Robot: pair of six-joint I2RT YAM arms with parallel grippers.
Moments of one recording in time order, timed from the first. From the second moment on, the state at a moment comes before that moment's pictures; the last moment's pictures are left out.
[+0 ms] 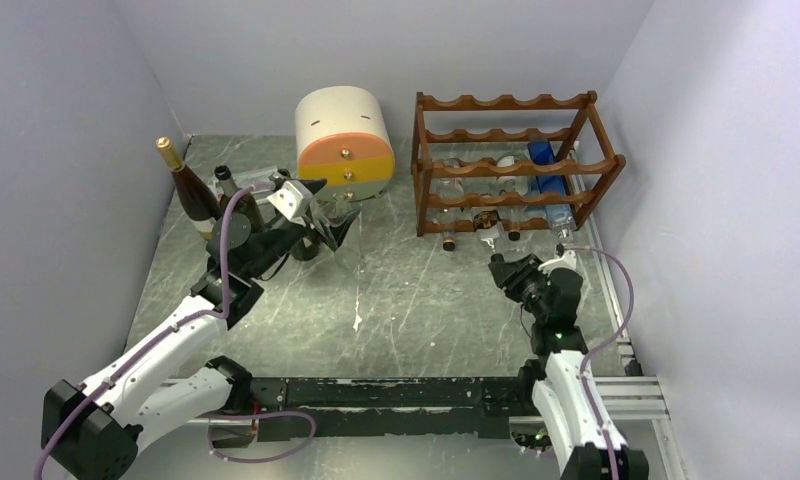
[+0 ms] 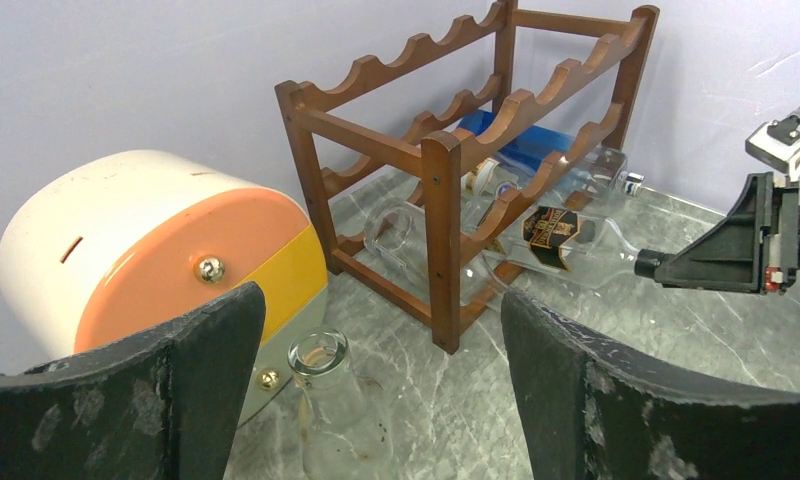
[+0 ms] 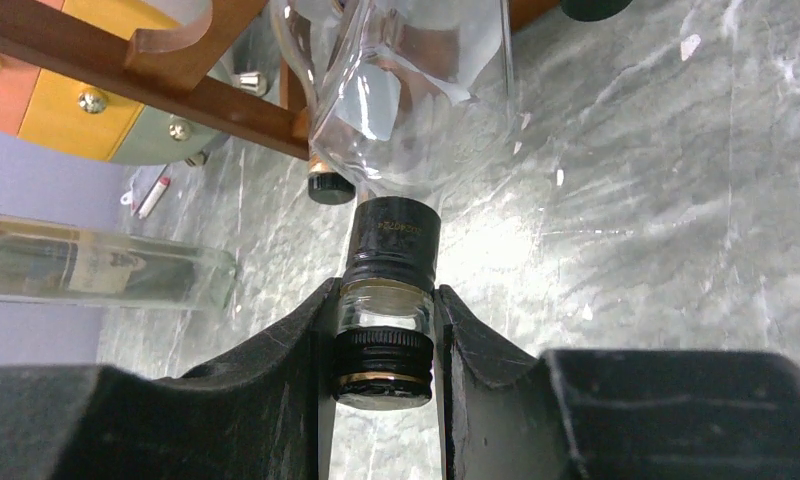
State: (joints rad) left arm -0.56 0.92 0.68 0.42 0.23 0.05; right arm -0.07 0.68 0.13 0.22 -0.32 0.68
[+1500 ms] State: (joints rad) left arm -0.89 1.09 0.73 0.38 0.40 0.10; right arm -0.03 0.74 1.05 -1.09 -0.47 0.31
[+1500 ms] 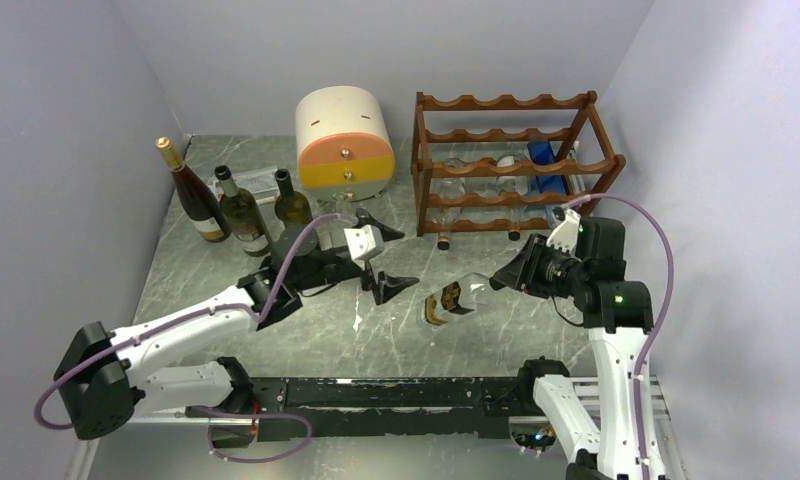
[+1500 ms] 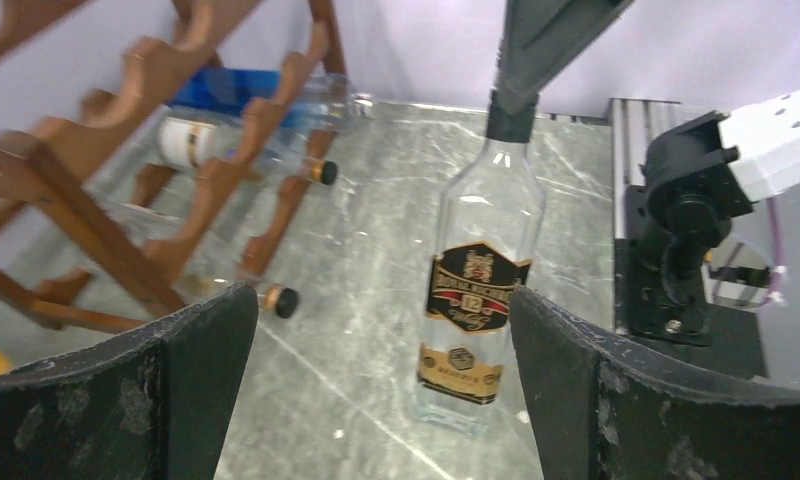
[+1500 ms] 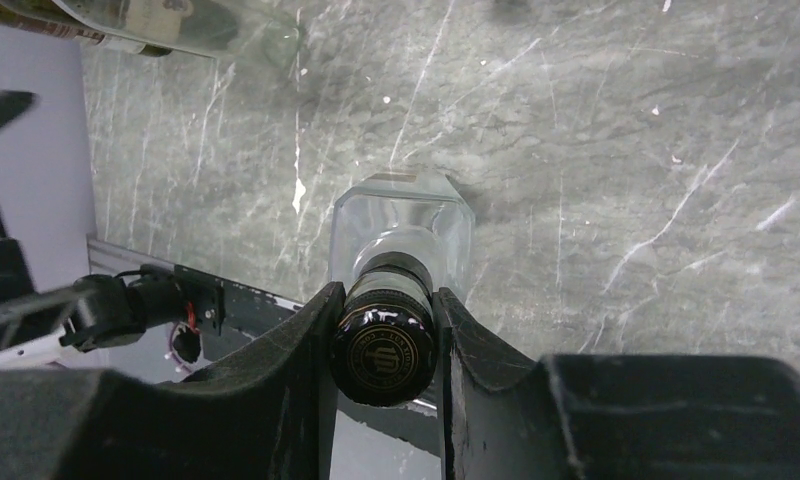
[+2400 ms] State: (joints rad) left arm -1.10 1.68 1.21 0.13 0.32 0.03; right arm -0.02 0.86 1.15 -1.10 -0.51 0.26
